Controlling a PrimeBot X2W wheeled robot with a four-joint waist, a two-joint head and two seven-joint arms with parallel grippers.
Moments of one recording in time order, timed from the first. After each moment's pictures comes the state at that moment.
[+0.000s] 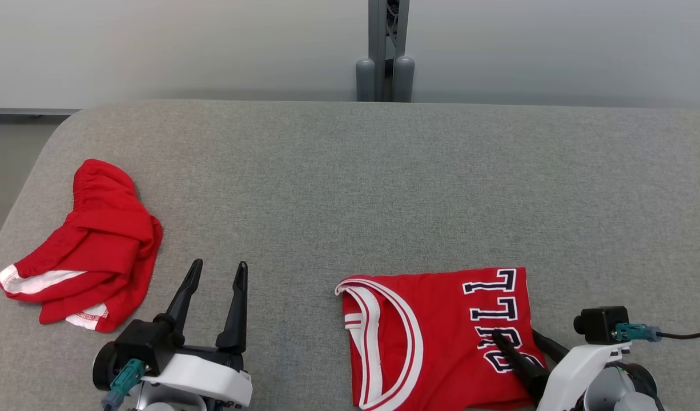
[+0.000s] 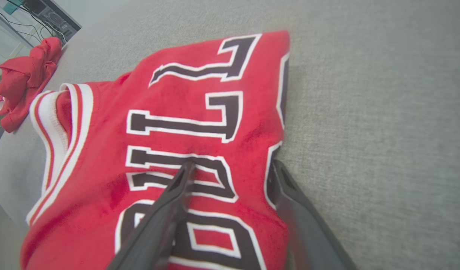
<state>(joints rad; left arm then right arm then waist) -0.06 0.05 -0.13 0.22 -0.25 -0.06 -0.26 -0.26 -0.35 0.62 0.51 0.87 0.13 0.01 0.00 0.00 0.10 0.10</state>
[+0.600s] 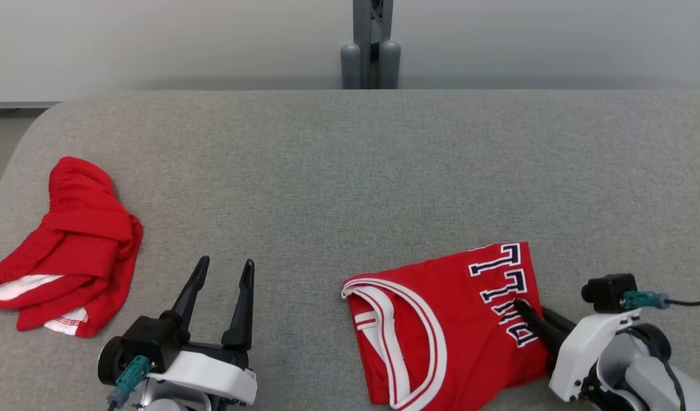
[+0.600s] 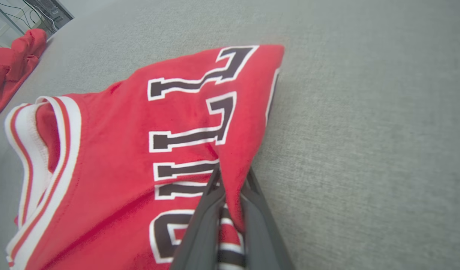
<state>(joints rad) -0.07 0.05 -0.15 0.22 -0.24 -0.06 -0.26 -0.39 -0.42 0.80 0.57 0.94 0.13 -0.06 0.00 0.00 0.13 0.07</state>
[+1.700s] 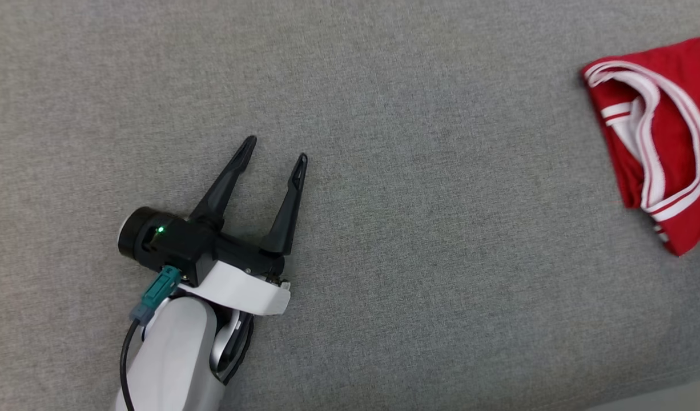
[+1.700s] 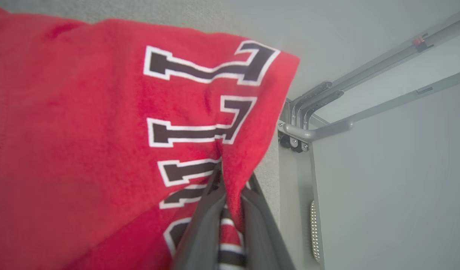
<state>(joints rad) -0.35 0.05 -0.26 0.19 -0.16 -0.11 -0.27 -0.94 -0.73 0.68 0.96 0.46 0.13 -0.16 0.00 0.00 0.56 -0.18</state>
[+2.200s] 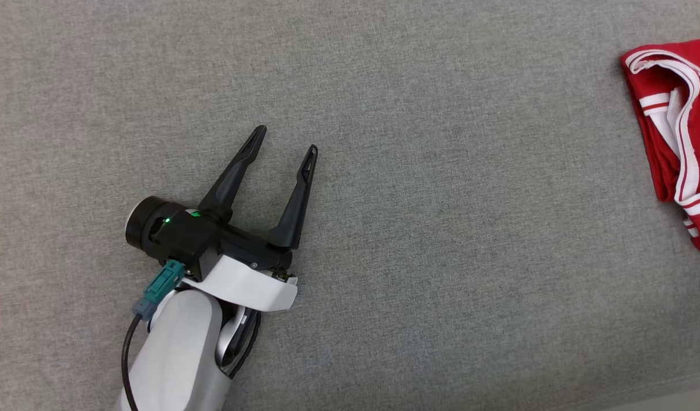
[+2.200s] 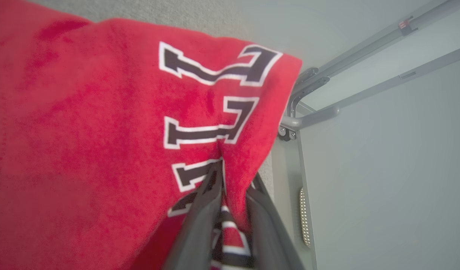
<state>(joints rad) -0.38 0.04 -0.26 0.18 -0.16 -0.12 -0.27 -1.01 -0.63 0.43 1.18 0.16 0.13 -0.21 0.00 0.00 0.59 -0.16</state>
